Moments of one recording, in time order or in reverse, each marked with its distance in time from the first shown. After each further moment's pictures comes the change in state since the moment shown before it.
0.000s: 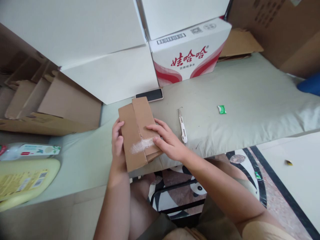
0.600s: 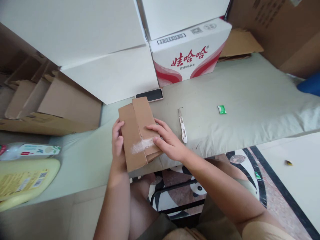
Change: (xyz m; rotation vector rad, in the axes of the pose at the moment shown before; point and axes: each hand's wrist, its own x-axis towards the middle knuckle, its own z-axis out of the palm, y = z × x) left_hand -0.001 0.001 0.001 0.018 0.005 0.003; right_hand -0.001 0.006 0.003 0.010 0.029 -0.033
